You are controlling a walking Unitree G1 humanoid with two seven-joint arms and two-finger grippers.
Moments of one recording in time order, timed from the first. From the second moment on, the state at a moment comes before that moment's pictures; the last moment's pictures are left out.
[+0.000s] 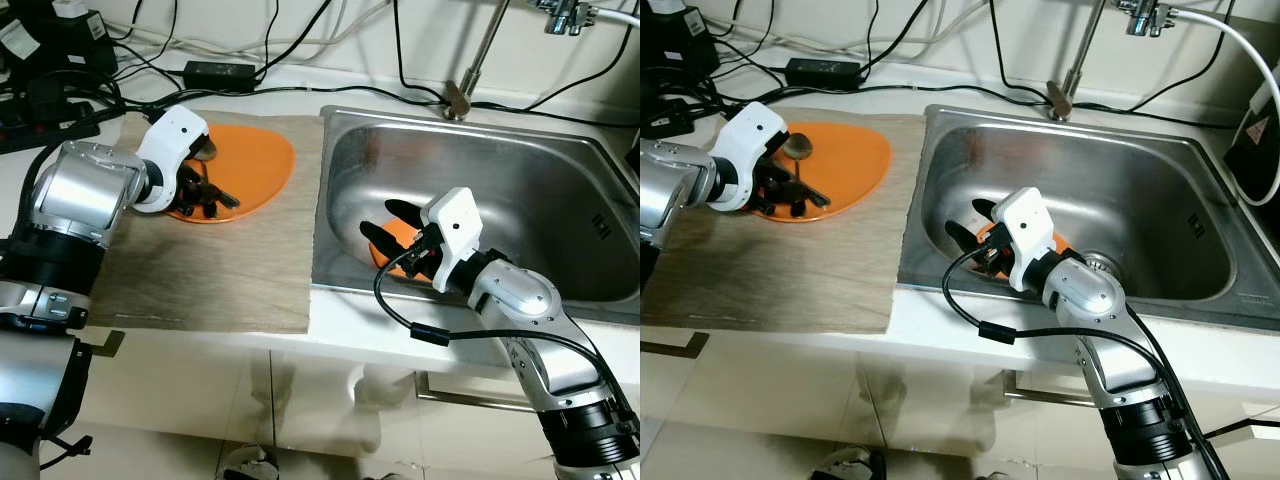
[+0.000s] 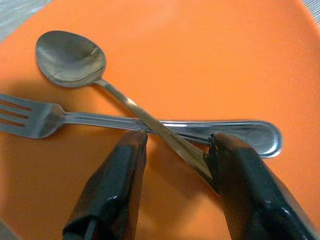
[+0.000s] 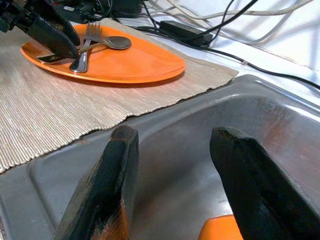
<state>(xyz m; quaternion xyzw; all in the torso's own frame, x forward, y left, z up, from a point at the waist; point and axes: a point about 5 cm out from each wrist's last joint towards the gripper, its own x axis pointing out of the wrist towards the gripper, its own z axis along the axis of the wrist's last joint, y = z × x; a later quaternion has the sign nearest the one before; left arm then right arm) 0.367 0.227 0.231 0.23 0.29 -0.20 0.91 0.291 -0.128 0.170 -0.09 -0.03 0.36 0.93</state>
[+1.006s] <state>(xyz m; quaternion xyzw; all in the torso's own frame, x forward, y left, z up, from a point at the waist) 0.367 0.243 0.247 0.09 0.23 -0.18 0.95 0.295 -0.128 0.171 -0.10 -0.03 0.36 0.93</state>
